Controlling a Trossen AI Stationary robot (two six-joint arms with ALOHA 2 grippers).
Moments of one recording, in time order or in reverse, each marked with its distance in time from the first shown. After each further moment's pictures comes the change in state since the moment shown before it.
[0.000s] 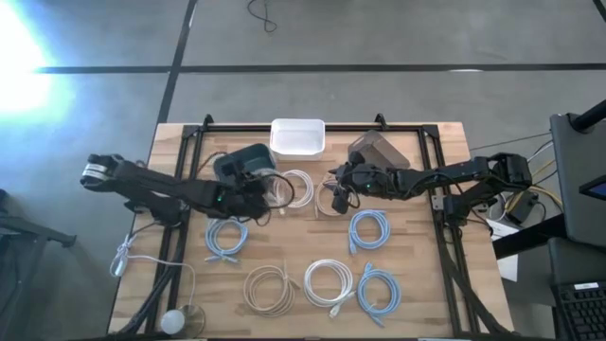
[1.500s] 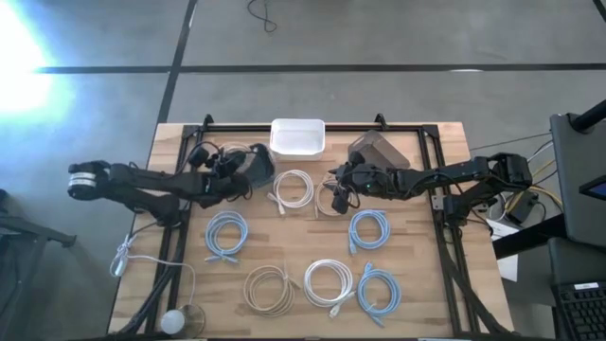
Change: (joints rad) left arm 0.310 -0.137 -0.400 0.236 -0.277 -0.076; right arm 0.000 0.000 0.000 0.001 0.000 0.008
